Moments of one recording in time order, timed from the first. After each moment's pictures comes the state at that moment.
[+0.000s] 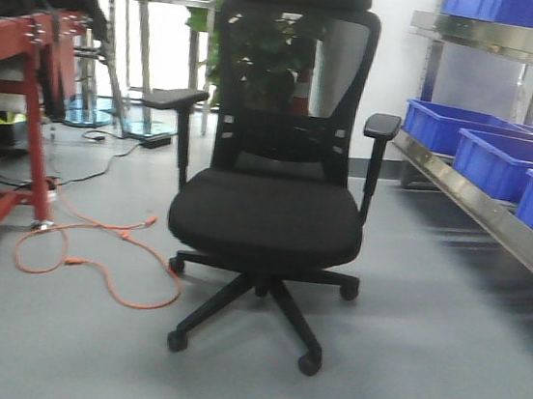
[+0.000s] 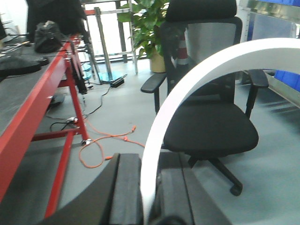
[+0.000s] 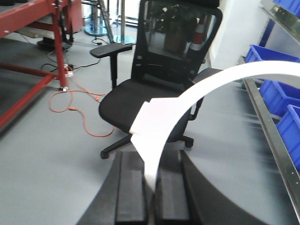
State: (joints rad) left arm 0.01 0.47 -0.87 0.07 0.64 0.05; right arm -0.01 0.63 -1.02 0.11 0.75 -0.18
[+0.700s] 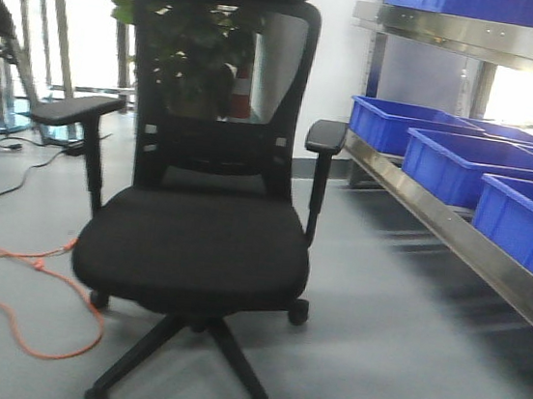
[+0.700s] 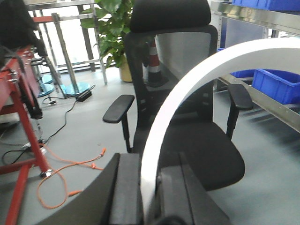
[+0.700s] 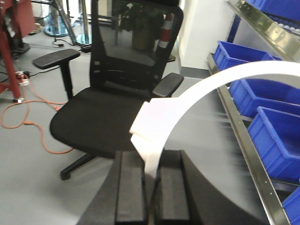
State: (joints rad) left arm 0.01 0.47 -0.87 0.07 0.64 0.05; right arm -0.01 0.63 -1.02 0.11 0.75 -0.18
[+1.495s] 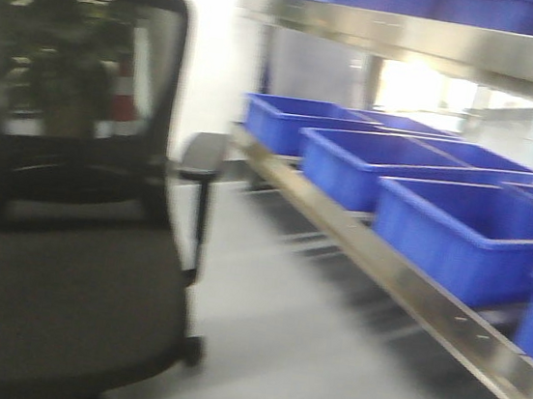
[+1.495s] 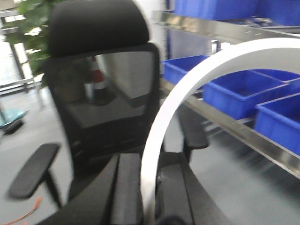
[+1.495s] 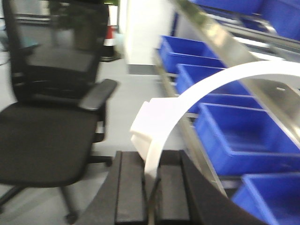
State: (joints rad) left arm 0.01 0.47 -0.87 0.07 0.64 0.05; right arm -0.01 0.63 -1.02 0.11 0.75 -0.18
